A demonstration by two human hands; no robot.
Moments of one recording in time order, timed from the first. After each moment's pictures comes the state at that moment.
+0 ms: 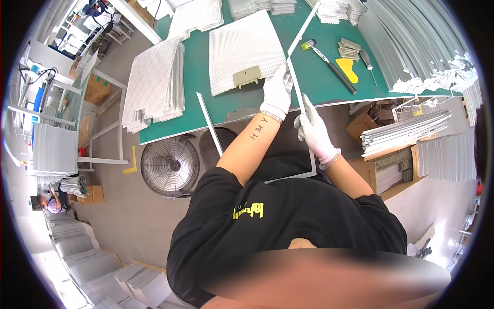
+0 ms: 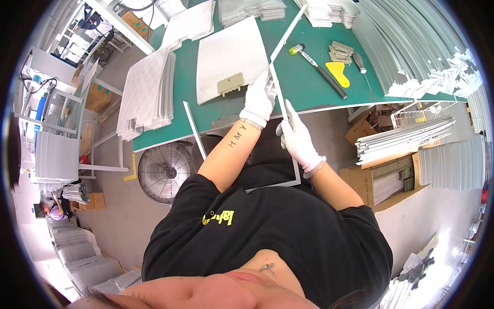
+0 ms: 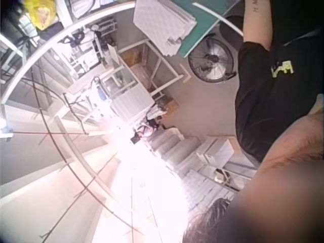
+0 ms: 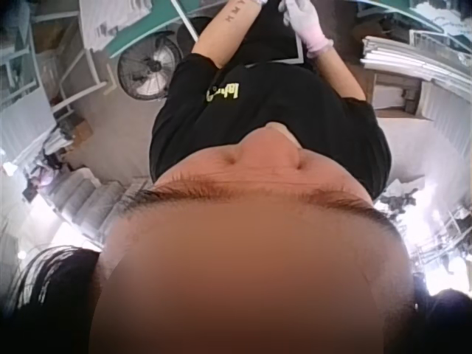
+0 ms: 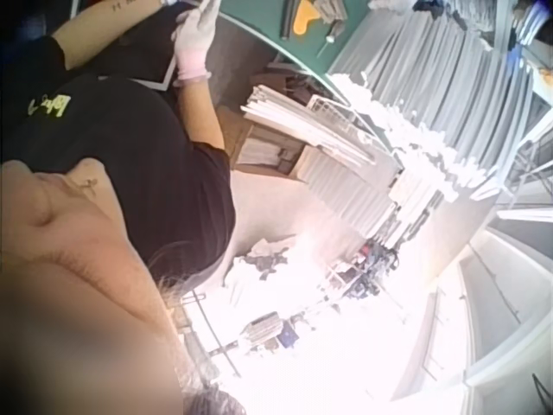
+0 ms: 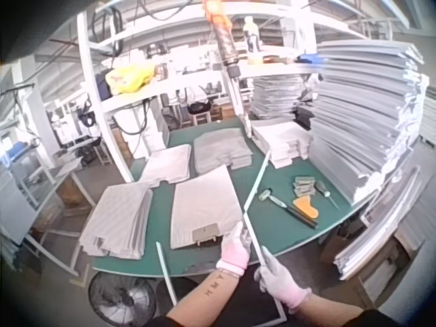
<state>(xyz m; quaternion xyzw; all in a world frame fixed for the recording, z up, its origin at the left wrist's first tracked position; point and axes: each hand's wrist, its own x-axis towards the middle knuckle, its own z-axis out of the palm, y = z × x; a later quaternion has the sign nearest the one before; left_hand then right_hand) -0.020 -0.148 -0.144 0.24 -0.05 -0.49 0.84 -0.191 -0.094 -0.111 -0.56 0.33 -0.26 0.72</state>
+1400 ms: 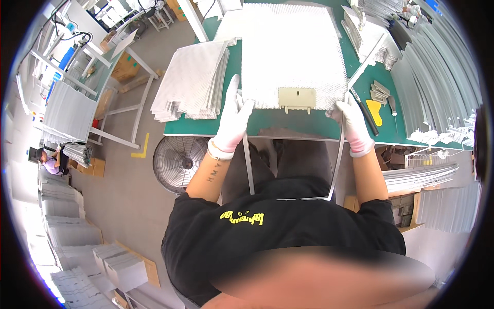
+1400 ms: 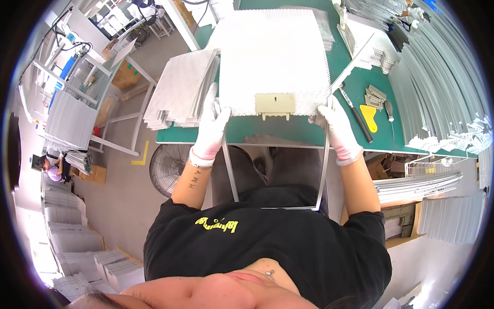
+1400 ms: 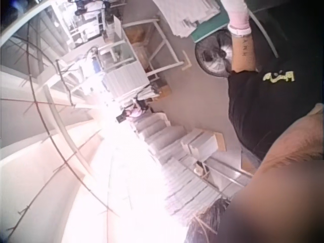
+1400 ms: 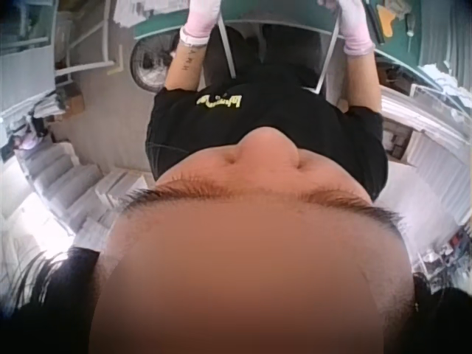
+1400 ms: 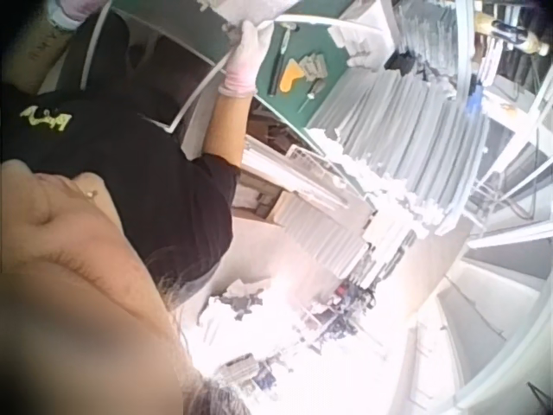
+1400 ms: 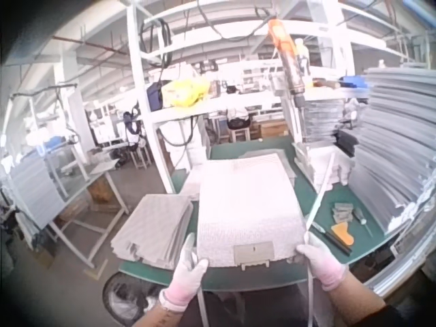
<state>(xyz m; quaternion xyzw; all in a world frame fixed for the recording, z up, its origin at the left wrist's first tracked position) 0.093 0.042 -0.035 0.55 -0.36 -0.24 0.71 -0.133 -0.172 -0.028 -0.50 0.16 -0.32 0.79</state>
